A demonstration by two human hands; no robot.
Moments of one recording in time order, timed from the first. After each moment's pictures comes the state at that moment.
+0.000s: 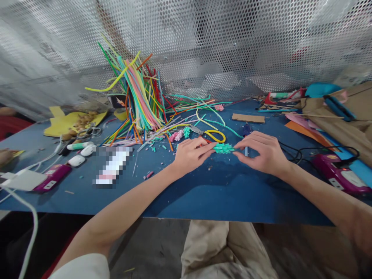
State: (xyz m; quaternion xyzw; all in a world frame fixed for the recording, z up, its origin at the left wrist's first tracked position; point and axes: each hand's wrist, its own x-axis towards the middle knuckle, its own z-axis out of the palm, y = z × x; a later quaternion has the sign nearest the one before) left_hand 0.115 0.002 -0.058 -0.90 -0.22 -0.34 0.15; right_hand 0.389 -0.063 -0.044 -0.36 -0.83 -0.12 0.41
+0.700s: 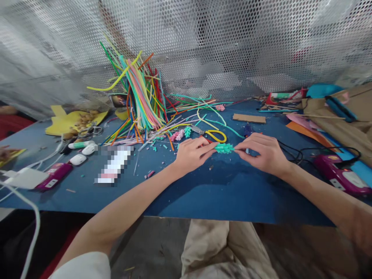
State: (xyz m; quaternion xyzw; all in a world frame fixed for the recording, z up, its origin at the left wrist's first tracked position) left_hand 0.116 0.000 -0.056 -0.90 -0.23 -0.34 0.15; right_hand 0.390 -0.063 -0.045 -0.34 -0.84 -0.10 0.41
